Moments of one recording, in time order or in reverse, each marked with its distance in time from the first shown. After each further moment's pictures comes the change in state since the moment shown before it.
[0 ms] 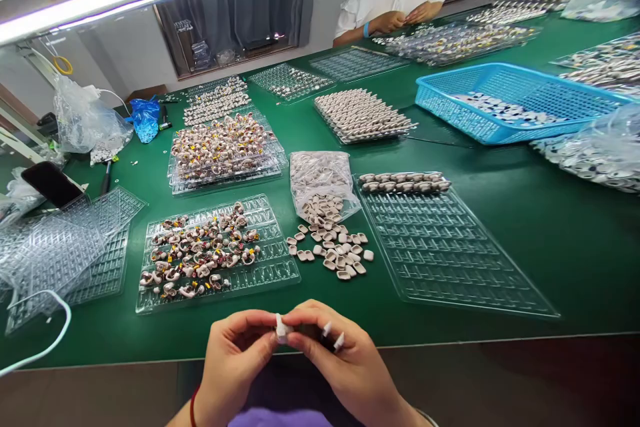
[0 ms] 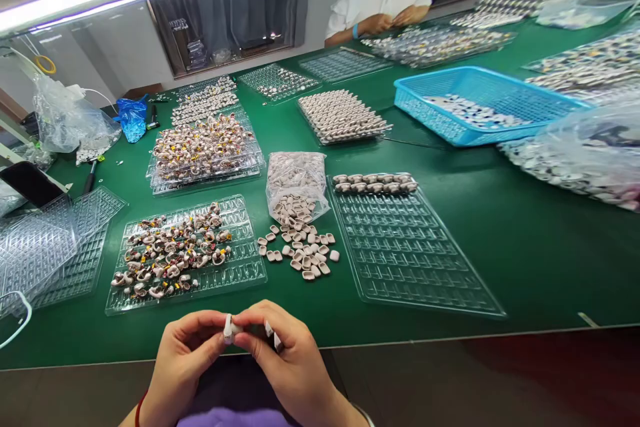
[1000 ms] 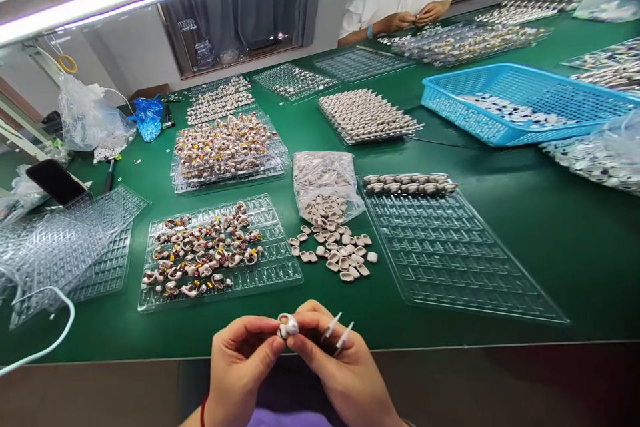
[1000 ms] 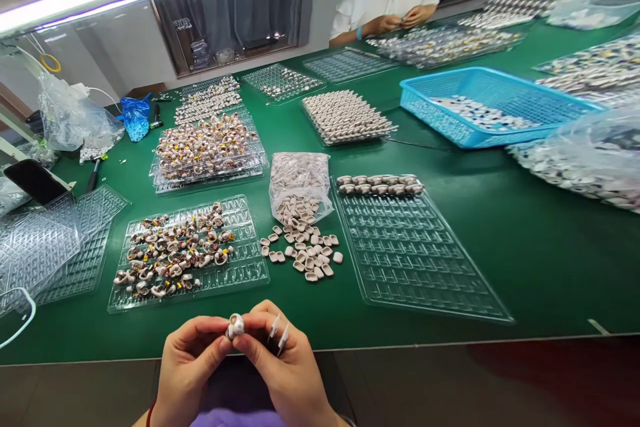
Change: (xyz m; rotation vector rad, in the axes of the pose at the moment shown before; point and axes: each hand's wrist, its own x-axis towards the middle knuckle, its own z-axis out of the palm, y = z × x) left_hand -0.006 -0.013 0.002 -0.061 0.071 0.113; right_hand -0.005 -0.001 0.017 0.279 0.120 0.228
